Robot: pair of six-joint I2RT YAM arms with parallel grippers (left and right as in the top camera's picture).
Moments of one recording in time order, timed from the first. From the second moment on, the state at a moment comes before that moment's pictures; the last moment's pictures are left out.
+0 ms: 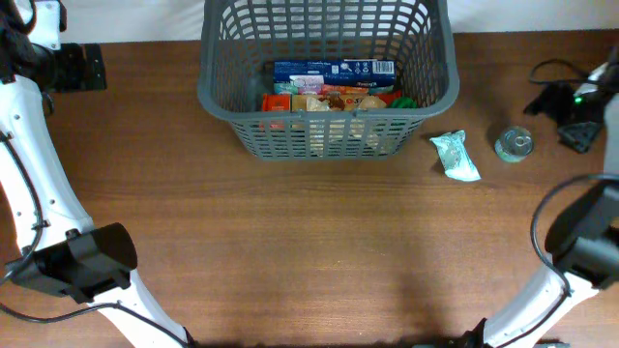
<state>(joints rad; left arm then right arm) 0.35 2.07 2.50 -1.40 0.05 0.24 -0.47 2.12 1.91 -1.09 -0.19 0.26</state>
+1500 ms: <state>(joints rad) 0.35 2.07 2.50 -1.40 0.05 0.24 -0.38 2.35 1.91 -0.99 -0.02 0.24</state>
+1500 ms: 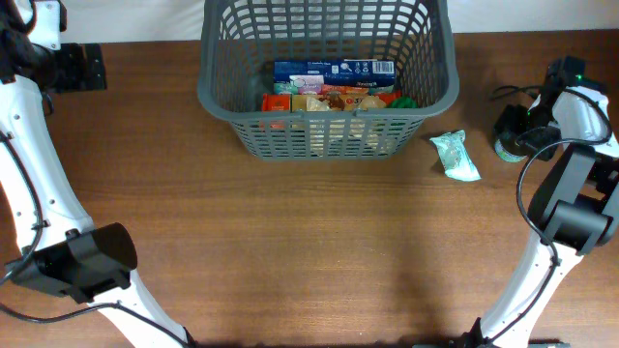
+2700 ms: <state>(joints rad) 0.35 2.07 2.50 -1.40 0.05 0.24 -0.35 2.33 2.80 -1.60 -0.13 0.24</state>
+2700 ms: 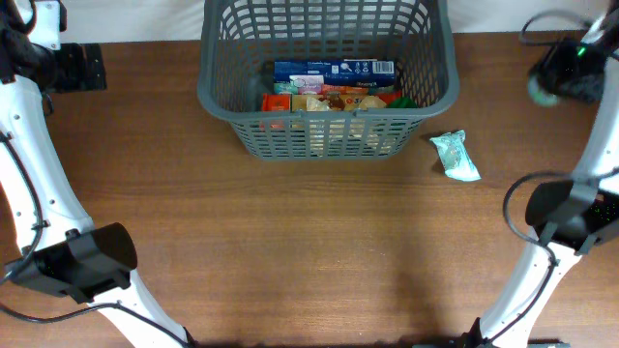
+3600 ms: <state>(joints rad) 0.35 2.07 2.50 -1.40 0.05 0.24 0.26 2.23 2.88 -1.52 -0.13 -0.08</state>
